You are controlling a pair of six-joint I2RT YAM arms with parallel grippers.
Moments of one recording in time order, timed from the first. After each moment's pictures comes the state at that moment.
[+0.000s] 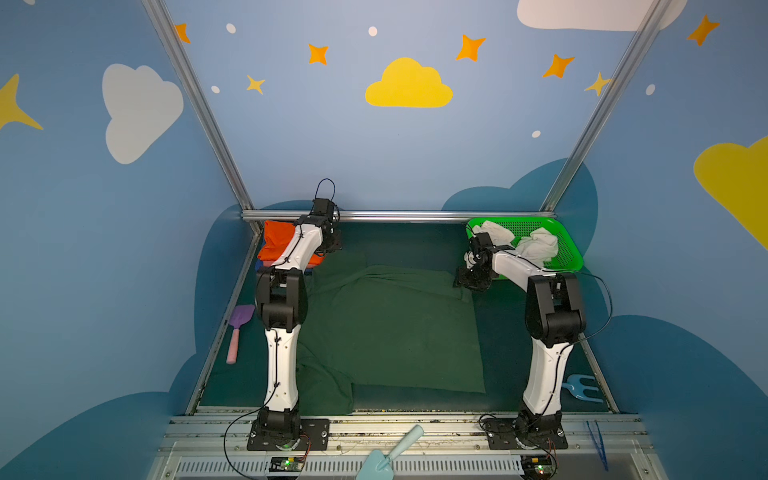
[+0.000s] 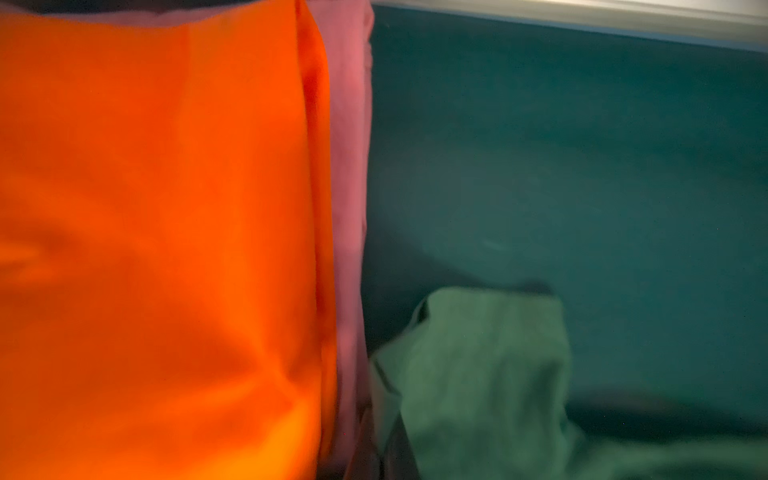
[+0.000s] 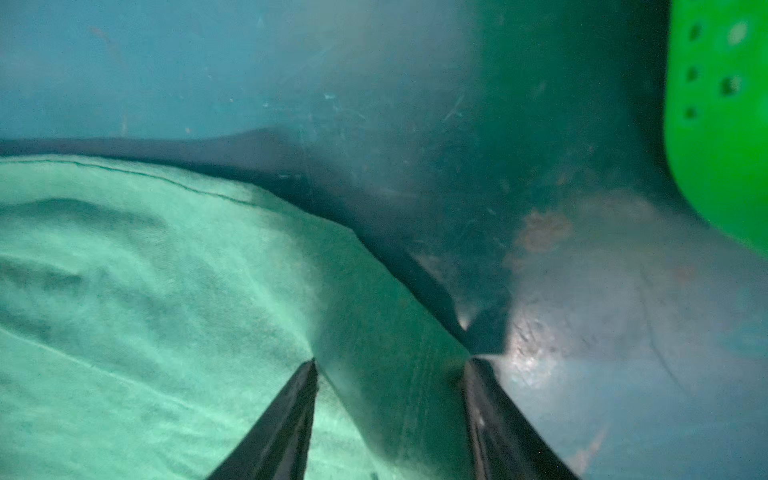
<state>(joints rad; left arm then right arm) -0.10 2.21 1.99 -0.82 -0.06 -0.20 0.21 2.07 1.51 -0.73 -0.15 0.31</state>
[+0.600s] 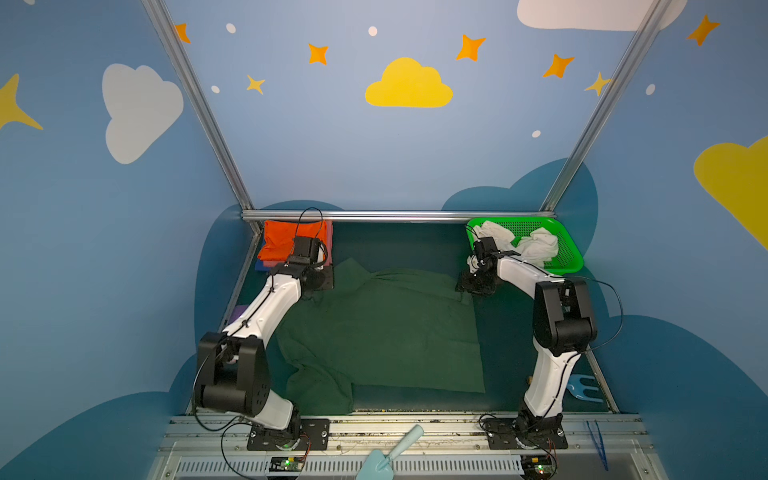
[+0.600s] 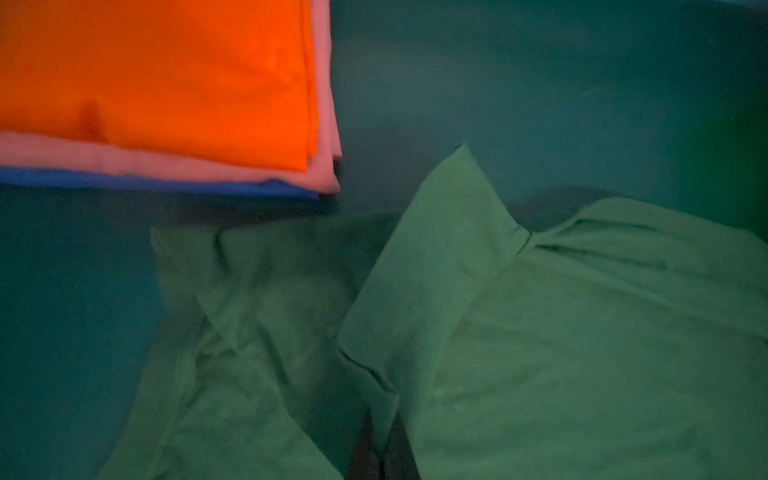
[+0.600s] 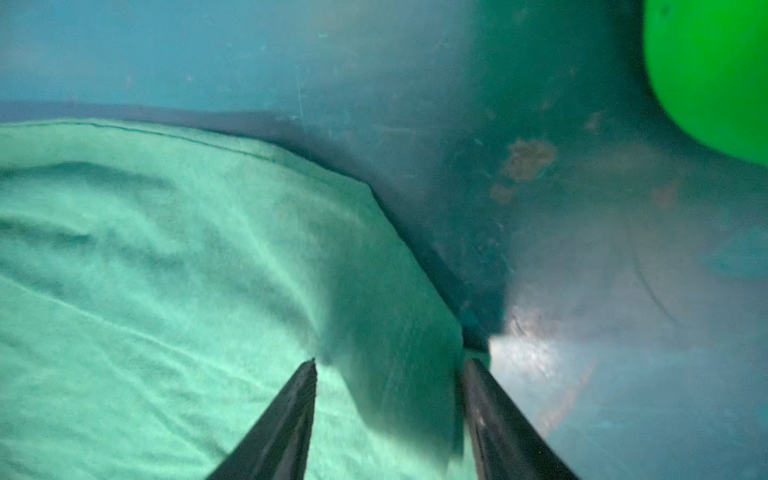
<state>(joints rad) -0.14 1.47 1.11 -0.58 0.06 -0.22 0.21 1.96 1.39 -0.69 -0.16 0.31</state>
